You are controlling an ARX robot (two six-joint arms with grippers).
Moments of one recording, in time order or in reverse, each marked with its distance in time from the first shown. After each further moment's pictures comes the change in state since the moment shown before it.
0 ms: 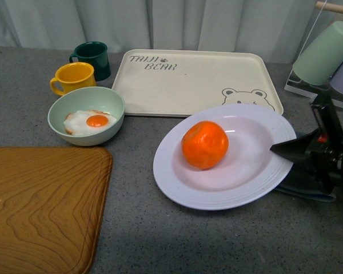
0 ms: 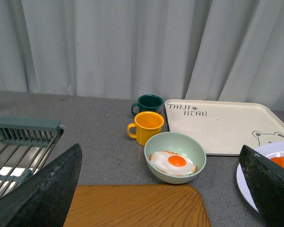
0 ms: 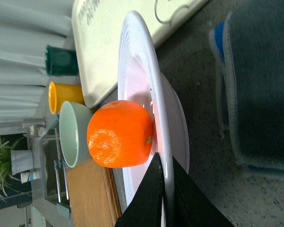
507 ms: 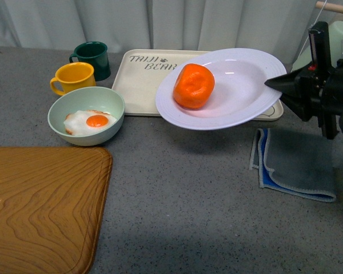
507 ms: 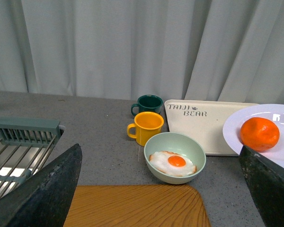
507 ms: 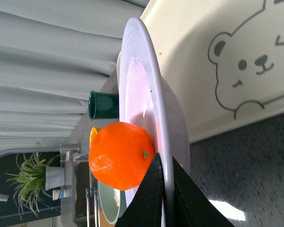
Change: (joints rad) left arm 0.000 0.000 0.000 0.000 0.000 0.000; right arm -0.018 0.191 0.351 0.026 -0.035 0.106
